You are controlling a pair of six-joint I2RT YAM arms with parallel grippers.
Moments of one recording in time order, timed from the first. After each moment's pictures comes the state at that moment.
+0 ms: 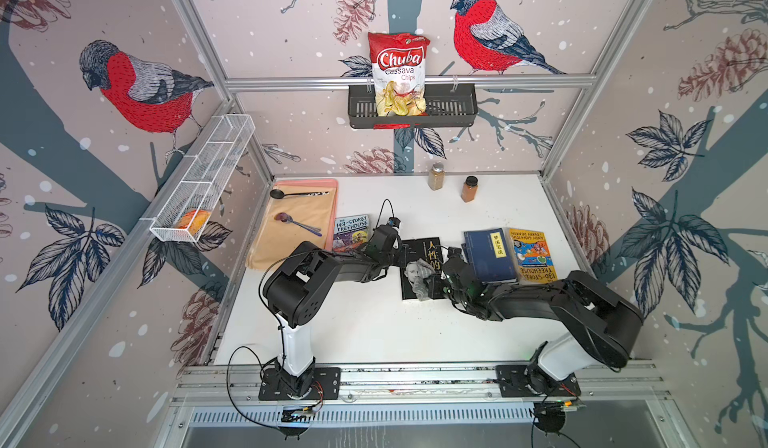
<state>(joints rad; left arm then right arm) -0.61 1.89 0.89 0.28 0.14 -0.41 0.84 1.58 0.50 0.34 -0.01 0.68</state>
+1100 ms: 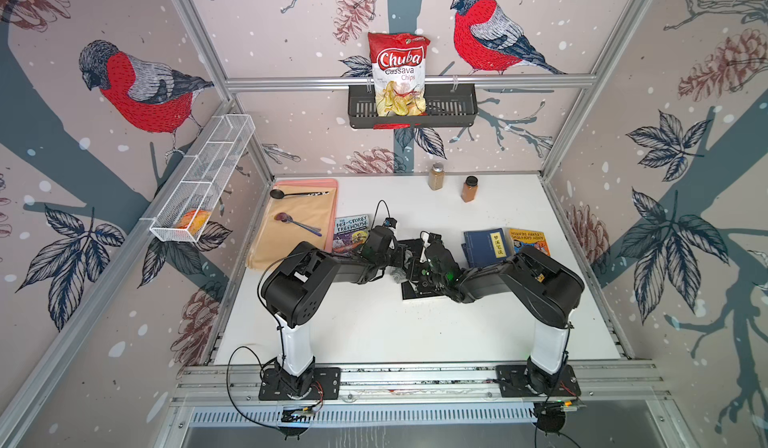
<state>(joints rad) -0.60 1.87 0.84 0.33 0.15 -0.41 0.83 1.92 0.74 0.58 -0.11 0.70</state>
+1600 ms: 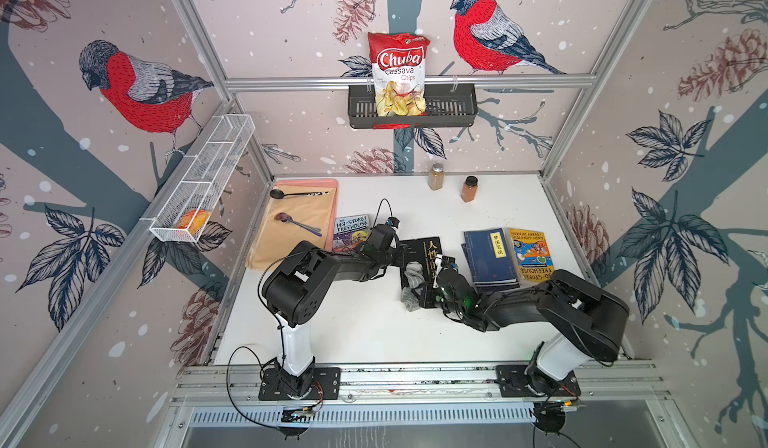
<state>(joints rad) -0.60 1.88 0.88 0.28 0.20 -0.41 0.91 1.69 0.50 0.53 -0.08 0.81</state>
